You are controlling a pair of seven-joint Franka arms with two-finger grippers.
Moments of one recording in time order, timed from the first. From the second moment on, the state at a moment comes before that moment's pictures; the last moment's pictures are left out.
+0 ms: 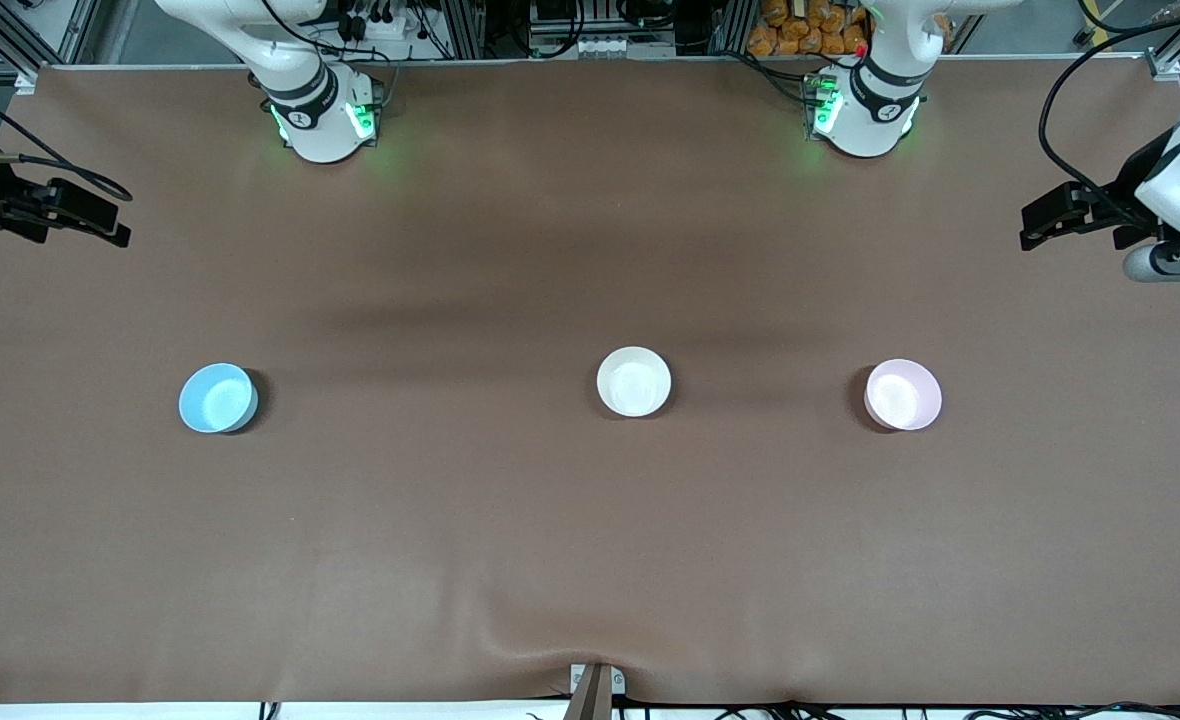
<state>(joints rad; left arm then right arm) -0.02 0.03 -0.07 -1.50 0.02 1.41 -0.09 -0.03 -0.03 0.00 -1.57 0.06 1.43 0.07</state>
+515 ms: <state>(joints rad) -0.01 0.02 -0.07 -1.66 0.02 1.61 -0.09 -0.03 -0.03 0.00 -1.57 0.06 1.43 0.07</state>
